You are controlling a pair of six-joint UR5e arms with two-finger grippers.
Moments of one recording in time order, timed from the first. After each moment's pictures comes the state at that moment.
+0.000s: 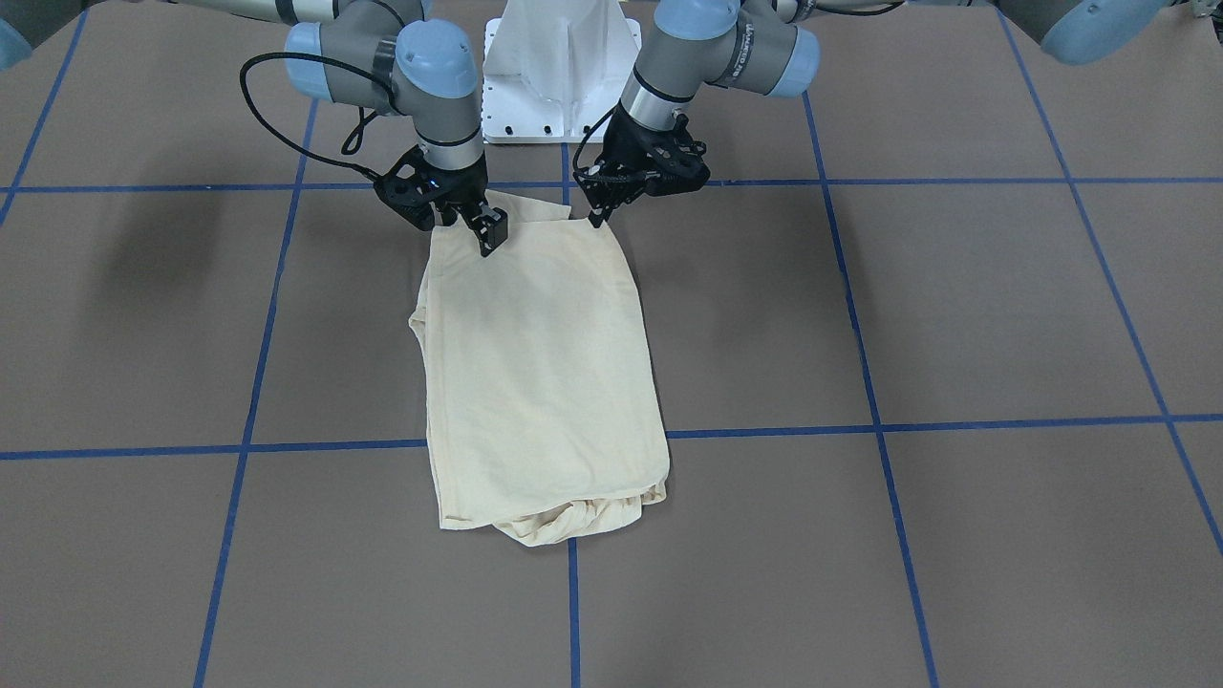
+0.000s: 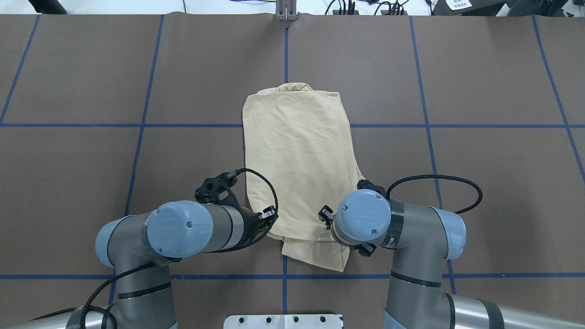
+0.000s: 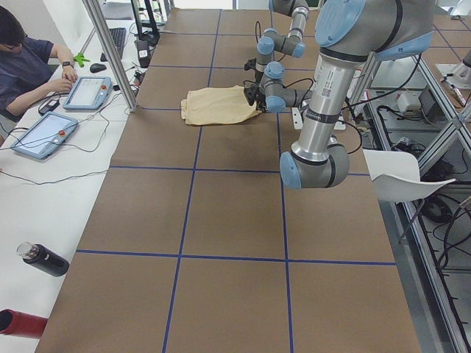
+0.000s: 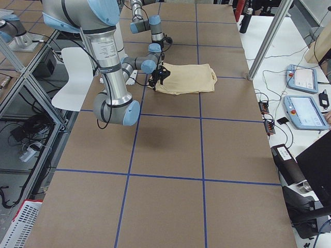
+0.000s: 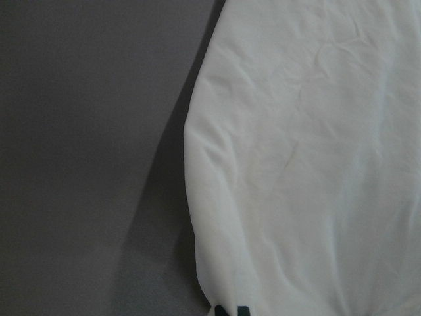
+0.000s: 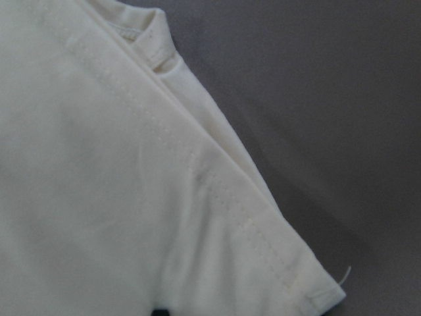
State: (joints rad) left arm -0.28 -2.07 -1.81 -1.99 -1.64 -1.88; right arm 0.30 -1.12 1.81 -1.55 1.73 2.07
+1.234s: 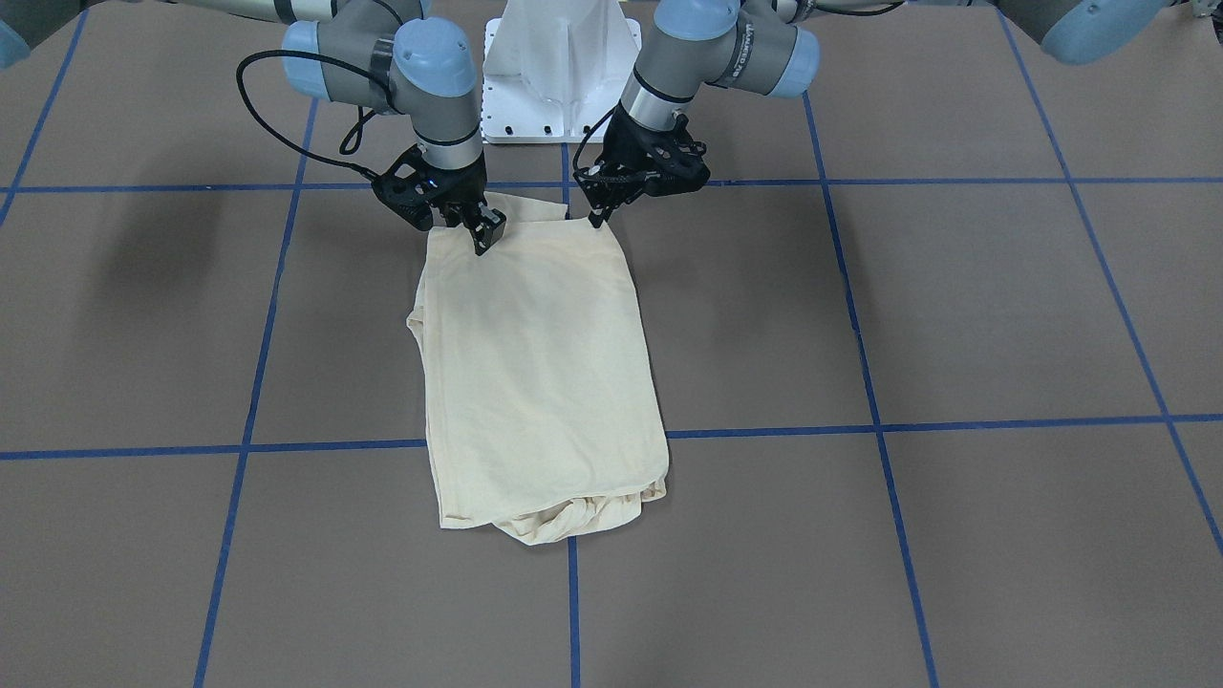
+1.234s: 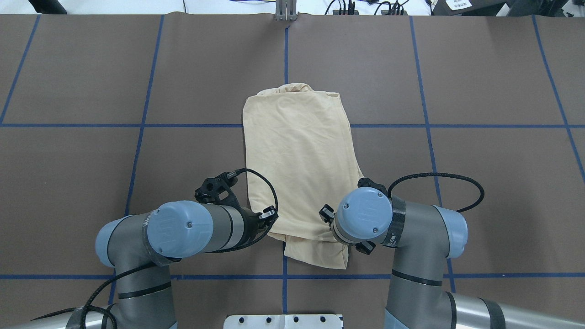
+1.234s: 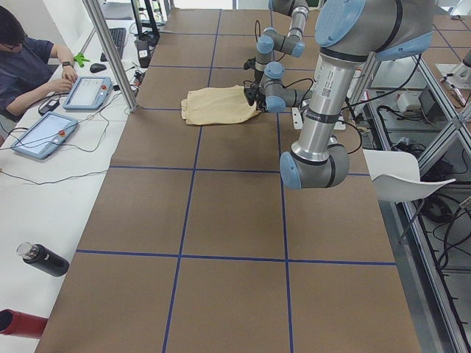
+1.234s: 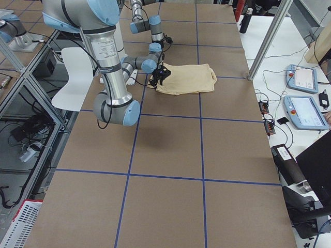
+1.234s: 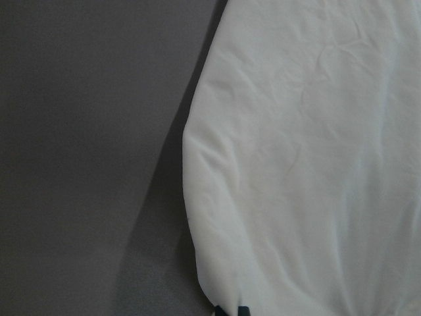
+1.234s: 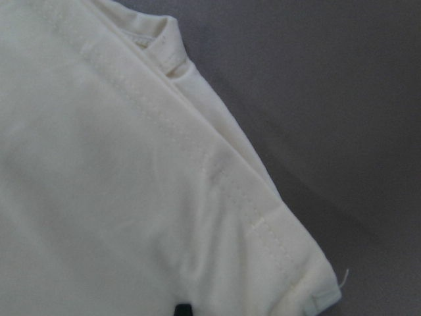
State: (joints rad) left arm -0.28 -2.07 -1.81 -1.99 -1.64 -1.88; right arm 0.31 -1.12 1.82 -1.55 1.73 2.07
